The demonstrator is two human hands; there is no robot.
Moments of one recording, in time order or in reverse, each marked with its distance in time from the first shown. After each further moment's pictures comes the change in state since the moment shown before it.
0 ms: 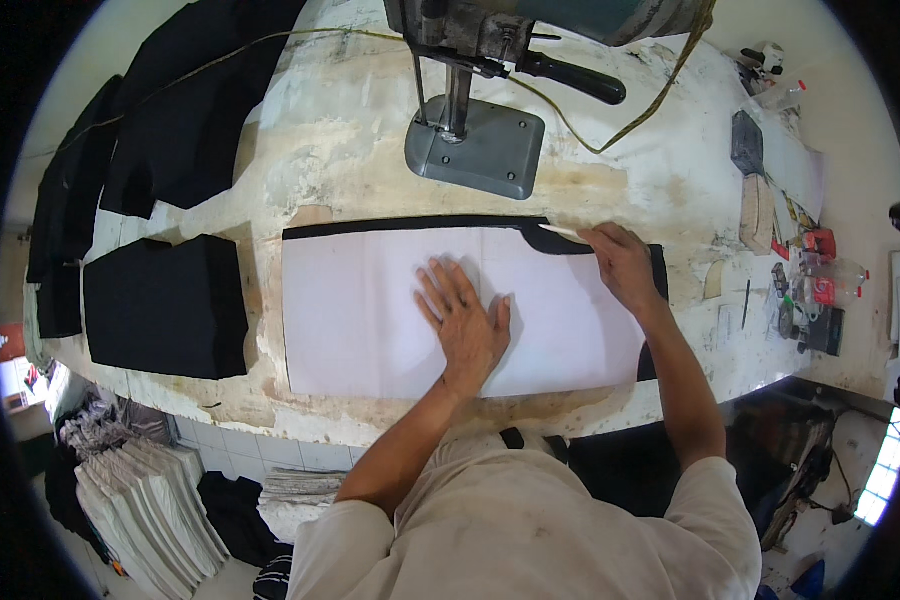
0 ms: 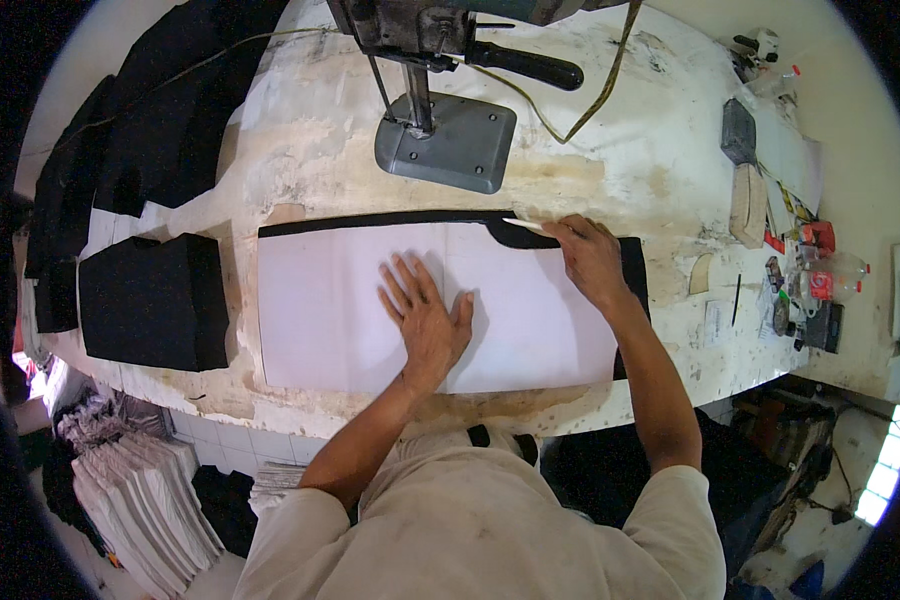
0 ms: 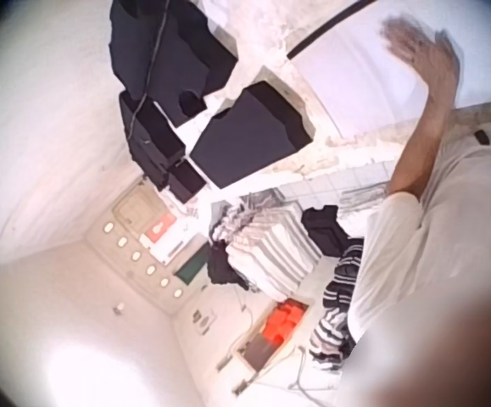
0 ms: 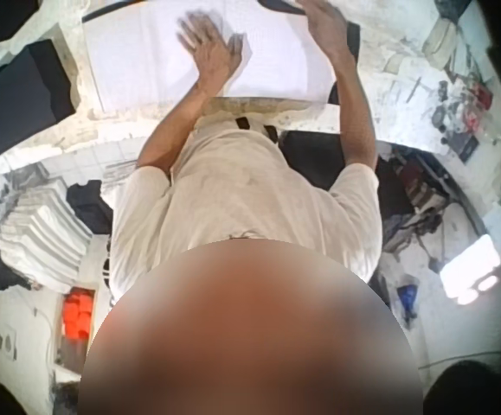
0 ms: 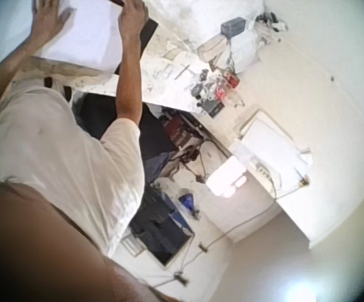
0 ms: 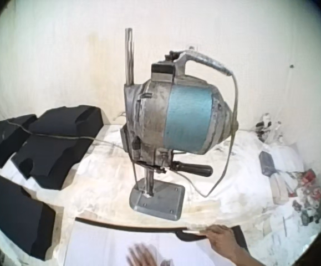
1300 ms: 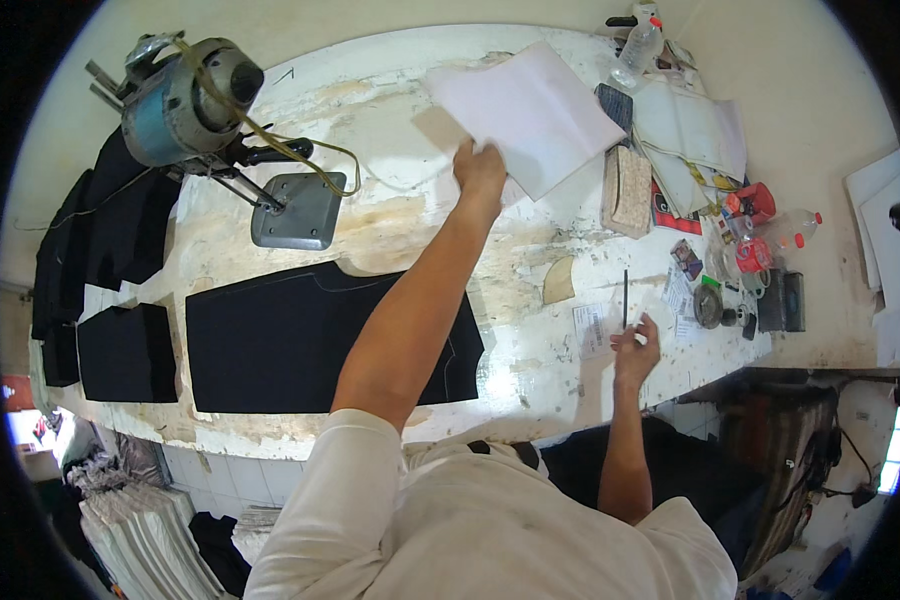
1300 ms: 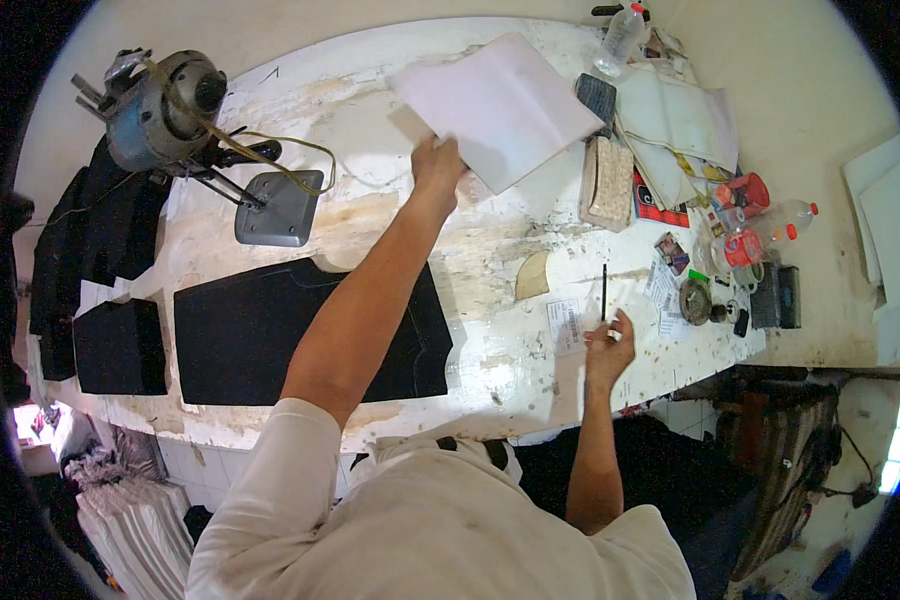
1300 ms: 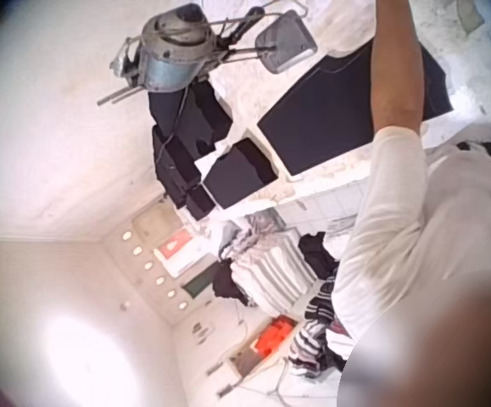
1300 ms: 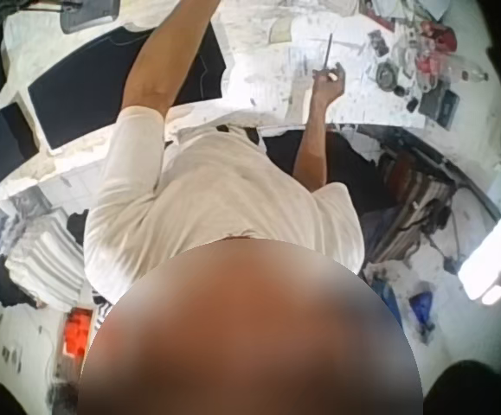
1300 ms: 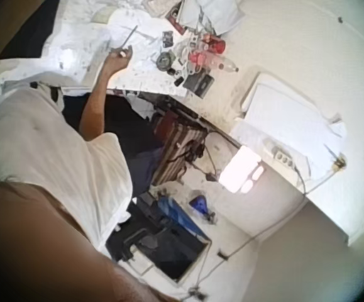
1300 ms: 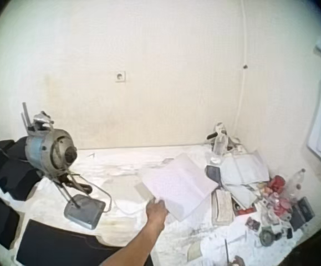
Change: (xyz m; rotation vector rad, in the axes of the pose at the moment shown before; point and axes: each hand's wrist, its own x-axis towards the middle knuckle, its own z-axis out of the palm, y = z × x) left_hand 0.219 0.464 0.127 -1.069 0.086 -0.335; right_hand -0.331 0.285 -0.140 0.569 0.814 1.024
